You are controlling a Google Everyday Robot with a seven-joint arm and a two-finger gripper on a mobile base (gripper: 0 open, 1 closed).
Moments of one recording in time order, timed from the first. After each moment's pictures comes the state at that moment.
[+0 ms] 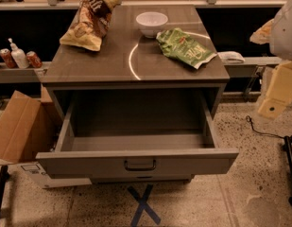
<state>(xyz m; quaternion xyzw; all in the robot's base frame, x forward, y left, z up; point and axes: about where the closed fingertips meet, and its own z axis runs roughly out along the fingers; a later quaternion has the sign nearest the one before) 0.438 -0.216 0.978 -0.60 0.78 -0.04 0.16</state>
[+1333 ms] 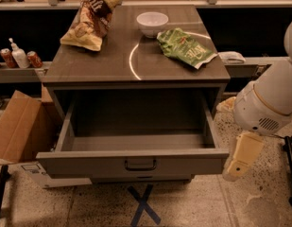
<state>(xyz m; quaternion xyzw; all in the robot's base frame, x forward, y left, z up) 0.398 -0.182 0.833 -0.61 0.77 0.11 0.13</state>
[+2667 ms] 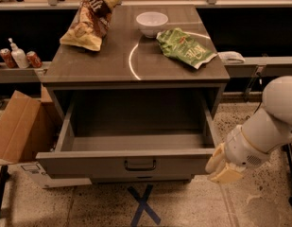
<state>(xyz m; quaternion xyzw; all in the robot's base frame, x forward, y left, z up) 0.379 -0.191 0.710 -0.62 0.75 0.21 0.10</state>
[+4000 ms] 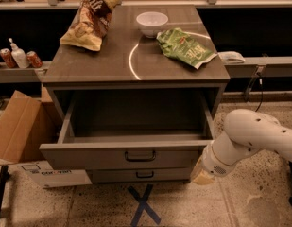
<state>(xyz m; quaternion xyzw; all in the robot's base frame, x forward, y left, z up) 0.419 -0.174 0.593 -0.58 0.80 0.16 0.09</state>
